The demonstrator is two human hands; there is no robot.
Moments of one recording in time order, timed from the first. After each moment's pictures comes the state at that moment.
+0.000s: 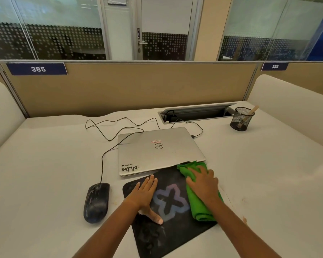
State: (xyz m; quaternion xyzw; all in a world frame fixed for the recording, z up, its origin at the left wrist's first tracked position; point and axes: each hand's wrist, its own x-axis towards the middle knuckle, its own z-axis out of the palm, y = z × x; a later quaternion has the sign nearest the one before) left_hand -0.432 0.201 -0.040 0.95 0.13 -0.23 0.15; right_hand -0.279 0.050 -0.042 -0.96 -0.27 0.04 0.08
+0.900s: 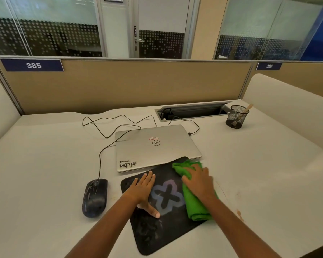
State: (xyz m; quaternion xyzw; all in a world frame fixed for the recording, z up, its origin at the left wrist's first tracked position) left_hand -0.431 0.201 -0.040 0.95 0.13 -0.23 0.14; right_hand -0.287 0.046 -0.042 -0.95 -0.30 0.06 0.12
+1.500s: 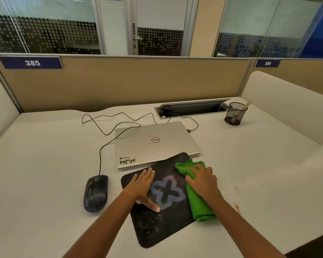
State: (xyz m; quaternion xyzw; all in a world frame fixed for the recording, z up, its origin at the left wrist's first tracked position) left_hand -0.434 0.201 -0.043 0.96 0.14 -0.21 0.15; right_hand -0.290 0.028 -0.045 -0.95 -0.28 0.04 0.11
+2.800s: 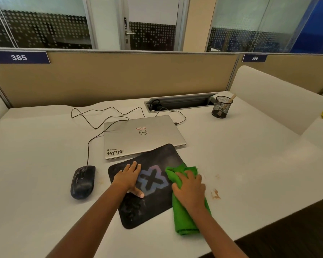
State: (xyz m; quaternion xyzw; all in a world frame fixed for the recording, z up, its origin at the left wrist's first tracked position) left_hand -0.437 0.178 -0.032 0.95 0.21 -0.22 0.11; right_hand -0.350 -0.015 -0.049 -0.96 -0.26 0.02 0.12
